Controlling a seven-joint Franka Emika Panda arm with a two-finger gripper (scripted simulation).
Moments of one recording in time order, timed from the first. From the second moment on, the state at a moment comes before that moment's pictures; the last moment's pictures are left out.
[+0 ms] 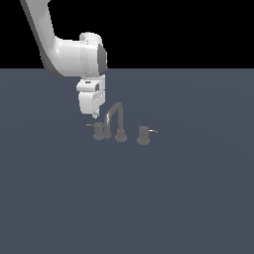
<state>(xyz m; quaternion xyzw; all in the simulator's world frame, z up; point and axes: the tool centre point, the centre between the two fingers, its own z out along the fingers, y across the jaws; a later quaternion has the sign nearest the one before) 0.118 0.136 0.097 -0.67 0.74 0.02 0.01</state>
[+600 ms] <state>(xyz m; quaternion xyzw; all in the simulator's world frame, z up) 0.125 0.143 0.064 -0.63 0.77 0.00 0.00</state>
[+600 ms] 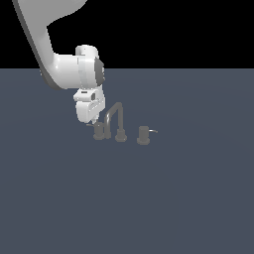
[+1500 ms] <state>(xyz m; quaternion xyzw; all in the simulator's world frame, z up) 0.104 0.159 0.064 -0.63 0.78 -0.01 0.01</state>
